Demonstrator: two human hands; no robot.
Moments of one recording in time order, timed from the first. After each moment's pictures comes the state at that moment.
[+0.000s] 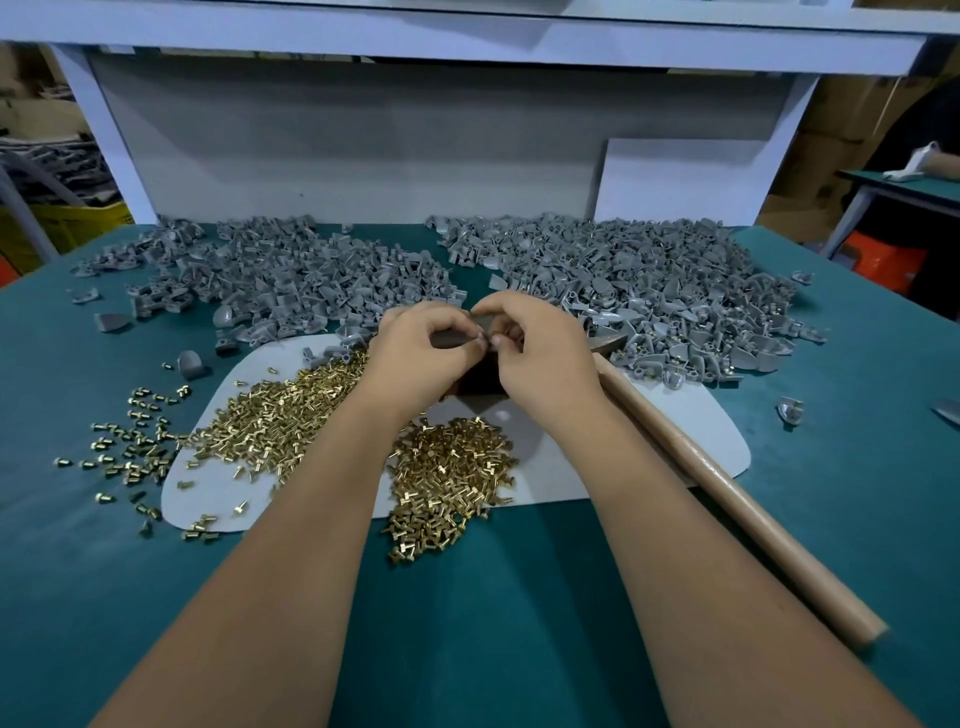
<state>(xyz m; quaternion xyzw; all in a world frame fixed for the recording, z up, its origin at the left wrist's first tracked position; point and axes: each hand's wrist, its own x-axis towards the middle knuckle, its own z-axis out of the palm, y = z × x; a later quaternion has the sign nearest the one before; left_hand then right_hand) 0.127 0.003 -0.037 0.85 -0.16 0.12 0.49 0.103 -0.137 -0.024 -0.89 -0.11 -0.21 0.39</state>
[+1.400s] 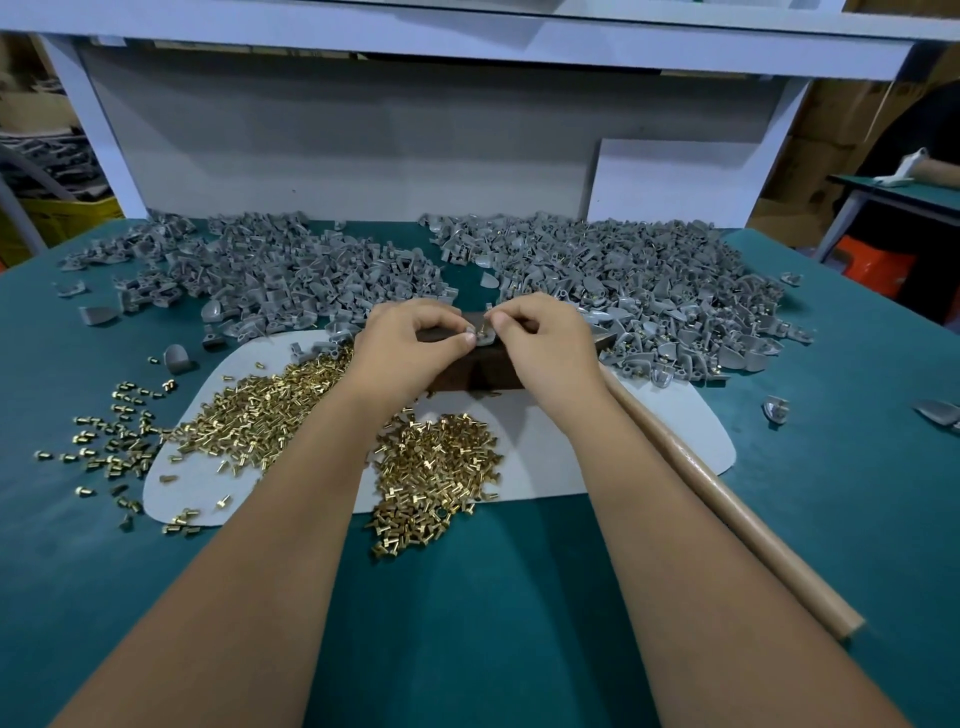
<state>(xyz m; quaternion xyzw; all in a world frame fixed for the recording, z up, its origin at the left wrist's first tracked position) 0.132 0.007 -0.040 0.83 -0.17 0.12 0.52 0.108 -0.149 -0.025 -0.84 -0.05 -0.21 0.49</state>
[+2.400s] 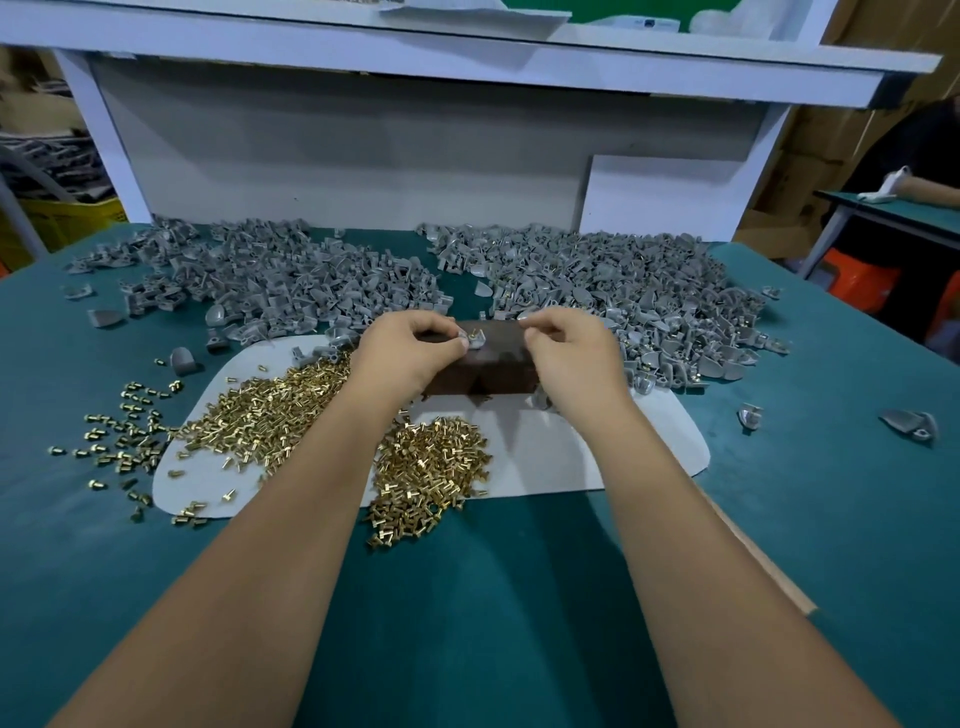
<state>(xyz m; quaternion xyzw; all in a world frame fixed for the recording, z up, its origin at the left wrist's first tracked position) 0.125 -0.004 -0.030 0.84 -0.04 0.07 0.54 0.083 -0.172 -0.009 -0.87 0.04 -0.18 0.46</state>
